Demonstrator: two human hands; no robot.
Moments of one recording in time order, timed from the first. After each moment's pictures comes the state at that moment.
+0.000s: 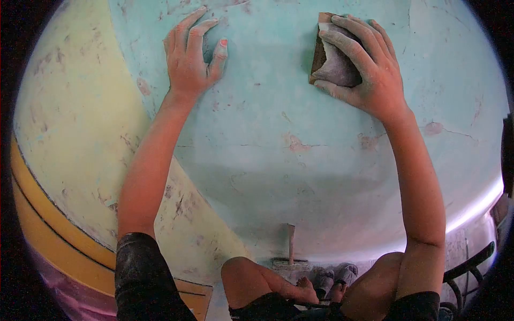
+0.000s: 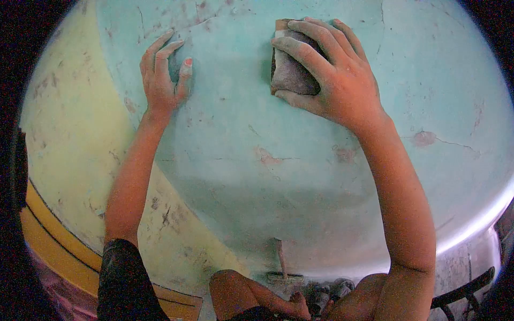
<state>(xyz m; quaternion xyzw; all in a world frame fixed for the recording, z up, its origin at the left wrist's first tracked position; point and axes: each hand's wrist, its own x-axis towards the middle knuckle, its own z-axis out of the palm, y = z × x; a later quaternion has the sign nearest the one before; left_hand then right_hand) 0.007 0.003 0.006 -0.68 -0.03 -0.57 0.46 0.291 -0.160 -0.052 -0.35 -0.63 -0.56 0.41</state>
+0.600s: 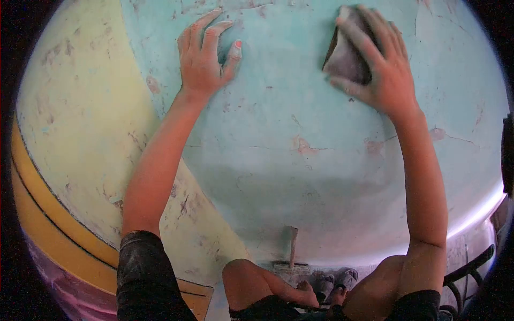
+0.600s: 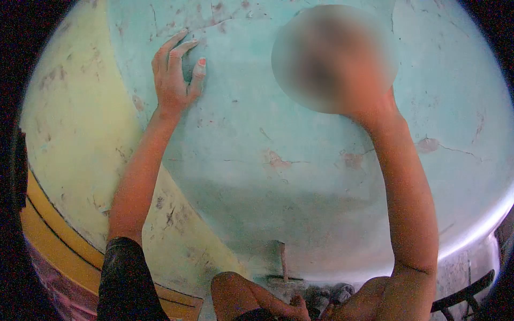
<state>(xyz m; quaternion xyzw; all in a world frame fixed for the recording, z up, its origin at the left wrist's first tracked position) 0.009 0.002 0.006 -0.67 -0.02 -0.58 0.47 0.294 -0.164 -0.041 -0.39 -0.61 -0.57 0.39</state>
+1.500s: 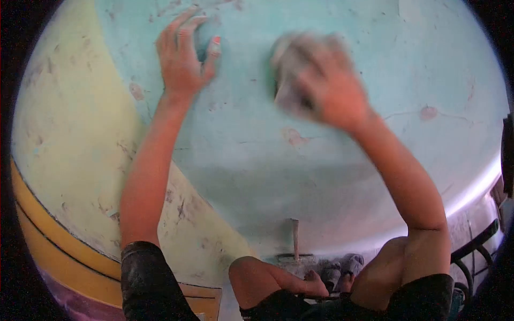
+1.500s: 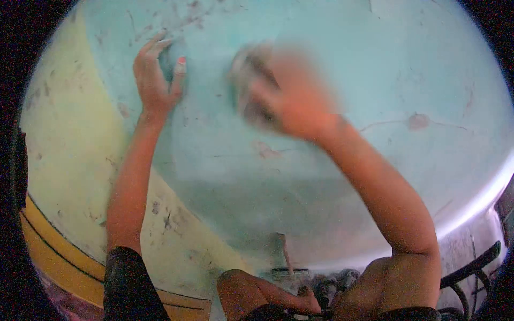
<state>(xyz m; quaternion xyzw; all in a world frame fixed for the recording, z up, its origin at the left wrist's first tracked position) 0.007 0.007 0.009 -0.67 0.01 -0.58 0.47 0.259 -0.132 -0.091 -0.37 -0.67 -0.54 0.35</state>
